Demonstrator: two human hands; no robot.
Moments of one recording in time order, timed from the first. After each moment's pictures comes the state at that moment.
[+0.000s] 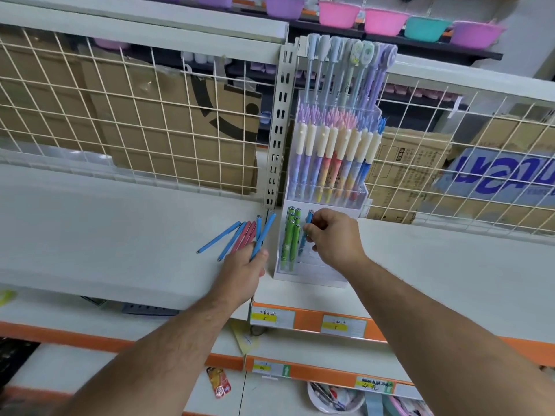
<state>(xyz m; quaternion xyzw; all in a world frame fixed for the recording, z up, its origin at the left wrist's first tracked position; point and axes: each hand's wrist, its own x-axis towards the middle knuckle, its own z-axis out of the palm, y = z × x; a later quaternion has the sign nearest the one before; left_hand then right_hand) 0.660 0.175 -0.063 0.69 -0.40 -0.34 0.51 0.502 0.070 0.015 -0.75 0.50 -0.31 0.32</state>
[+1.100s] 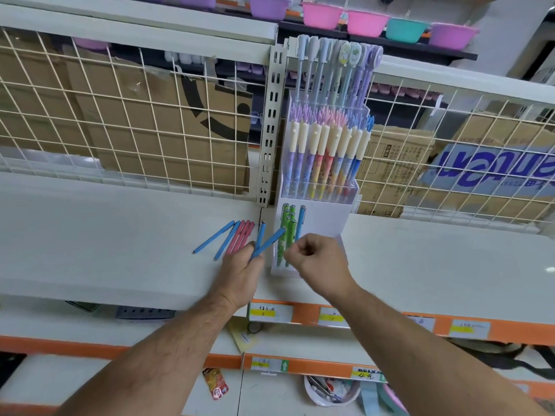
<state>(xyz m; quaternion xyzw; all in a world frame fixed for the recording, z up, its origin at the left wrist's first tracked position) 0.657 0.188 -0.058 0.67 -0.47 -0.29 0.50 0.501 0.134 0.003 -0.71 0.48 -0.31 0.40</state>
